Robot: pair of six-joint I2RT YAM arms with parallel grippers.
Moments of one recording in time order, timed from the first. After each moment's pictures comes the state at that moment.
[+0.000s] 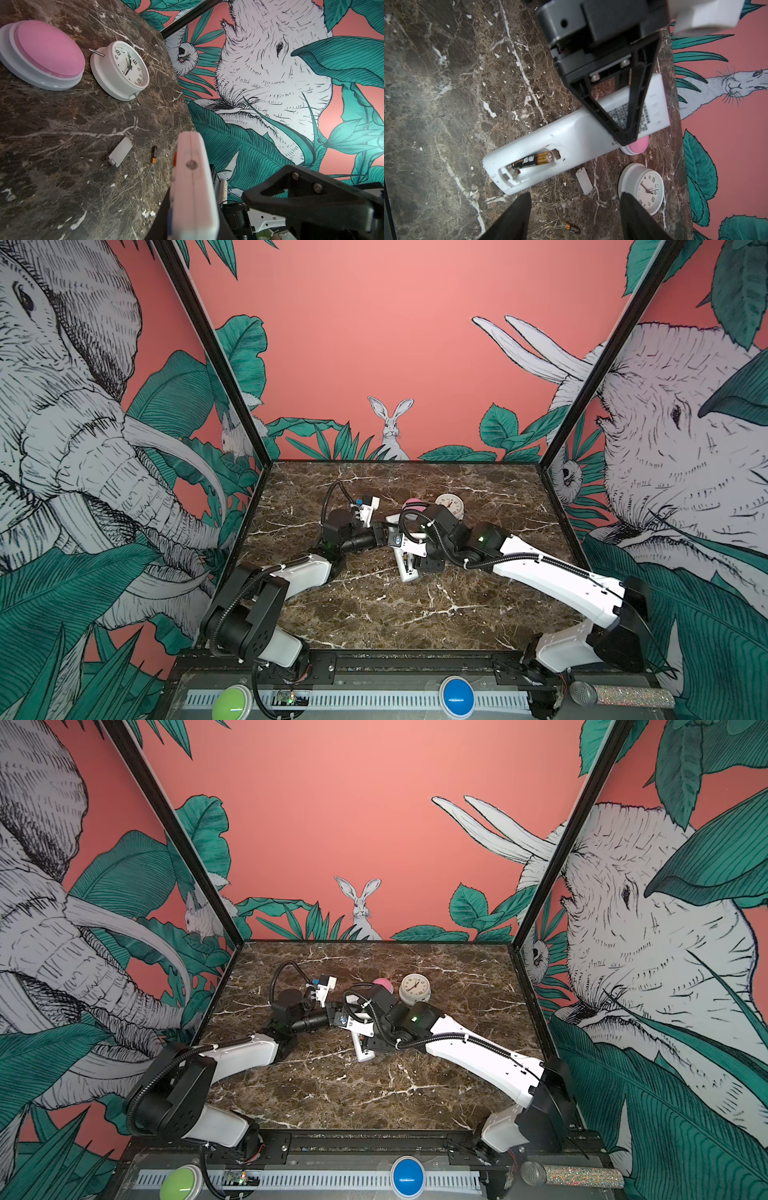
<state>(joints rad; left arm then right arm) -0.48 1.47 0.62 0.67 0.77 -0.95 0.96 1.46 1.33 -0.78 0.11 -0.63</state>
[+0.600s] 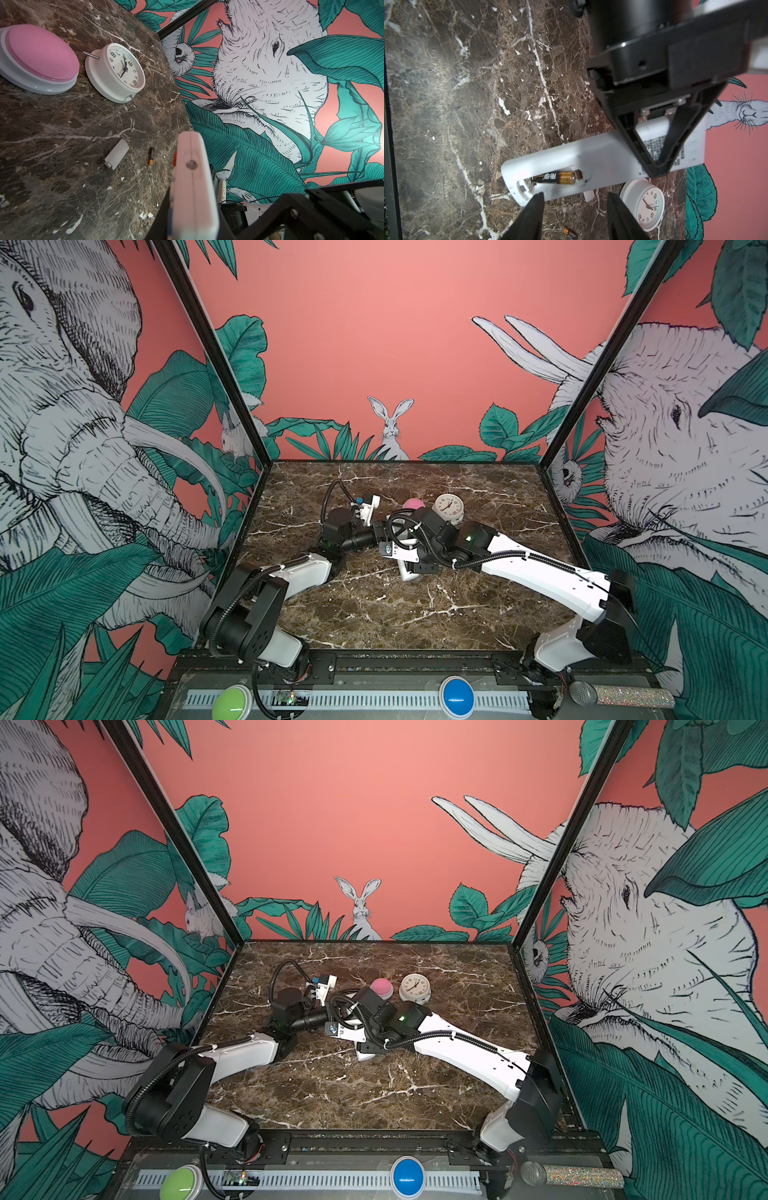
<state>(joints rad) -0.48 1.47 0.62 0.67 0.78 -0.95 1.01 1.53 1.39 -0.83 0.09 -0.69</state>
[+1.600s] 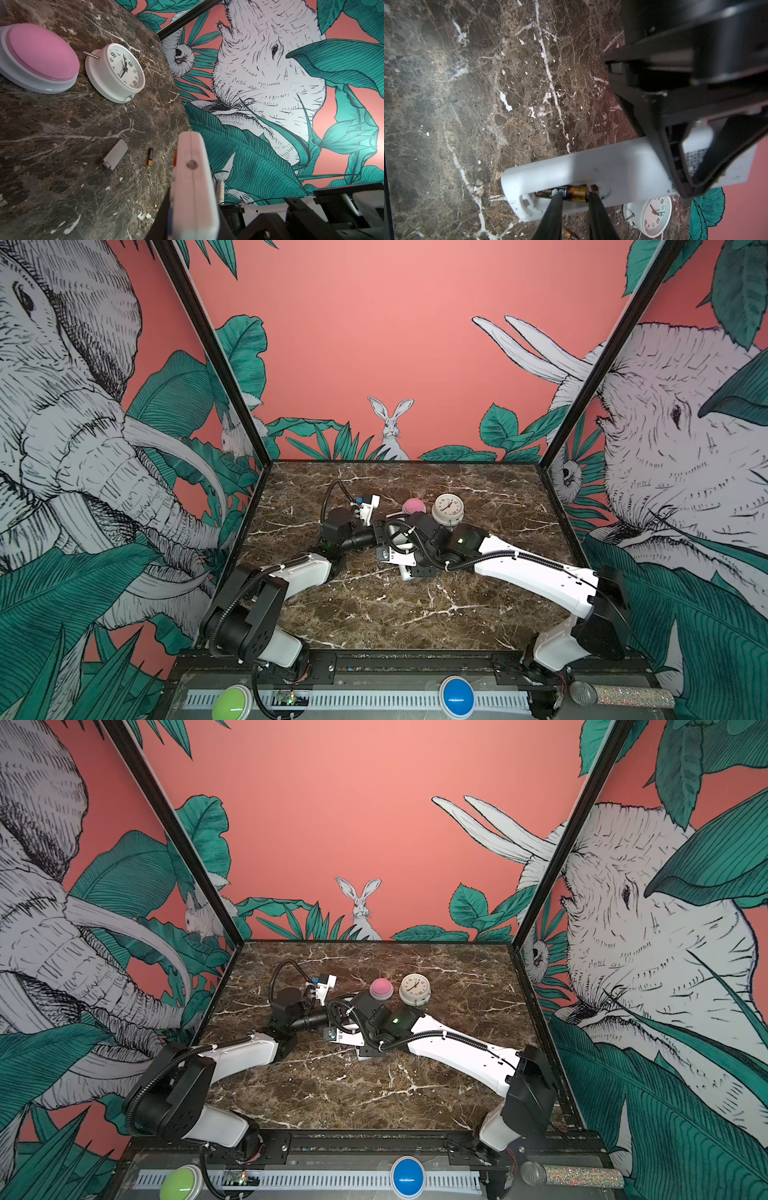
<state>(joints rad) -0.48 1.47 0.62 0.68 0.78 -0.97 1.02 1.56 1.36 -0.81 0.10 -0.71</state>
